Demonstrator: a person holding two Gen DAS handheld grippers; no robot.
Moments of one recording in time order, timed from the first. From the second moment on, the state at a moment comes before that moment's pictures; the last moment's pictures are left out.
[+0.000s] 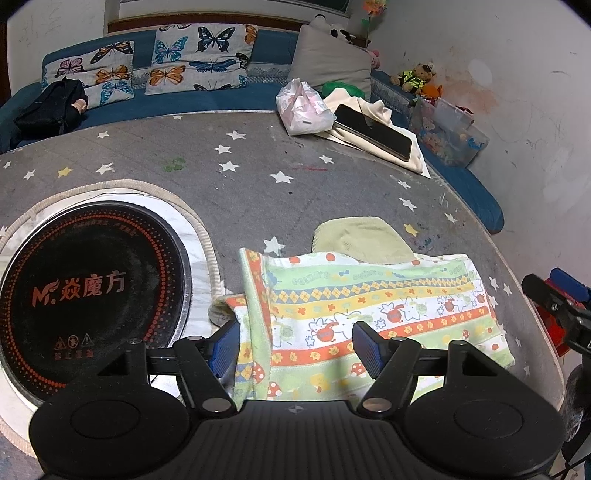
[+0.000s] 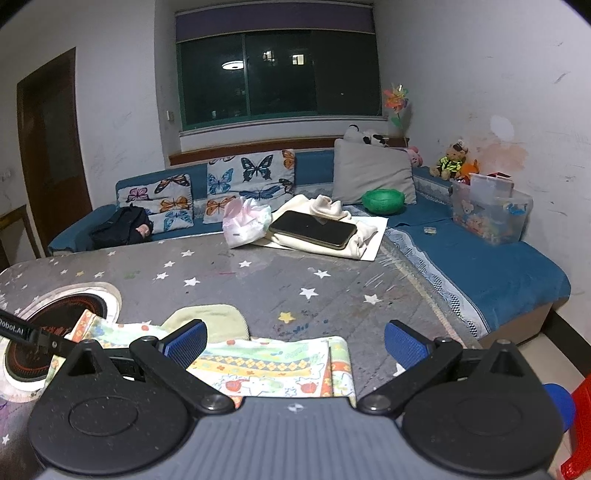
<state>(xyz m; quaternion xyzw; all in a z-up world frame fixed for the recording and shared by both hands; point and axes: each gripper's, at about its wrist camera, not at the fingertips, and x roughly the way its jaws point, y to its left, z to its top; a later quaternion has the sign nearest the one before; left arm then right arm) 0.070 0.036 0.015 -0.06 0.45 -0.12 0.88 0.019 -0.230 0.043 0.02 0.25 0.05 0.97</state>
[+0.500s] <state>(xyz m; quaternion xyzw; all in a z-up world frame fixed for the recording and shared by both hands) 0.072 0.040 0.005 -0.05 0.46 -0.11 0.88 0.020 -0.217 0.027 0.00 0.28 0.08 0.96</state>
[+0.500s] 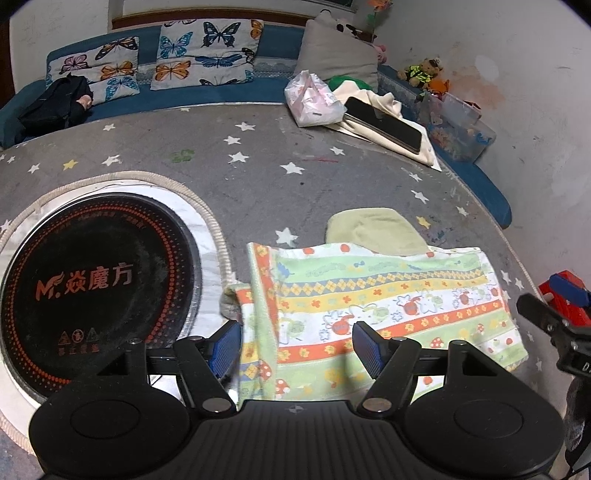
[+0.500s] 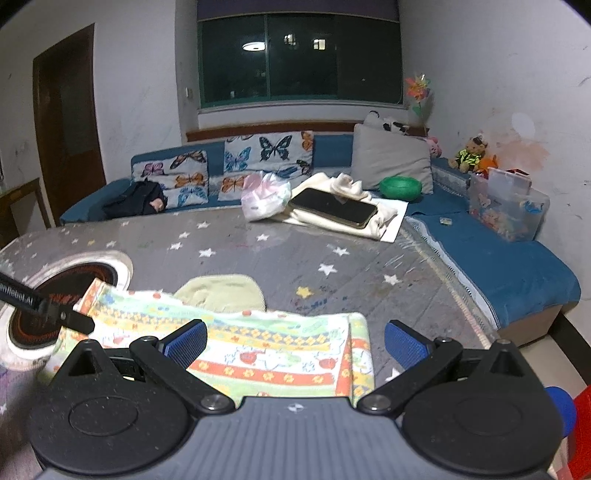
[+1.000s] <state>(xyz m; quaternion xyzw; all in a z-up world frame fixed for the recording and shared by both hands) 0.085 0.052 0.004 -0.05 0.46 -0.06 0.88 0.022 -0.212 0.016 -0.01 0.29 0.09 0.95</state>
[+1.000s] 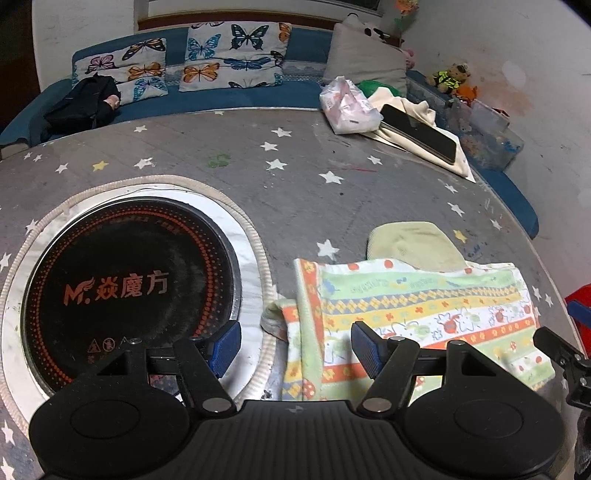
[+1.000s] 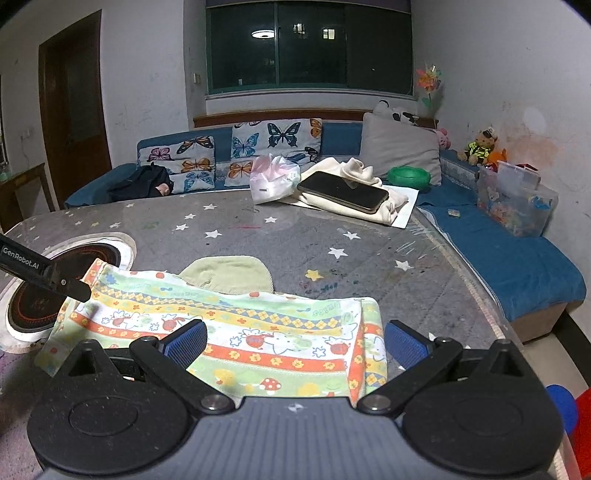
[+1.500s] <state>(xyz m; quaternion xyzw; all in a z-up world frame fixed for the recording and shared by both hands) 0.095 0.036 -0.003 0.02 0.45 -0.05 0.89 0.030 -0.214 0.012 -0.01 0.30 0.09 0.95</state>
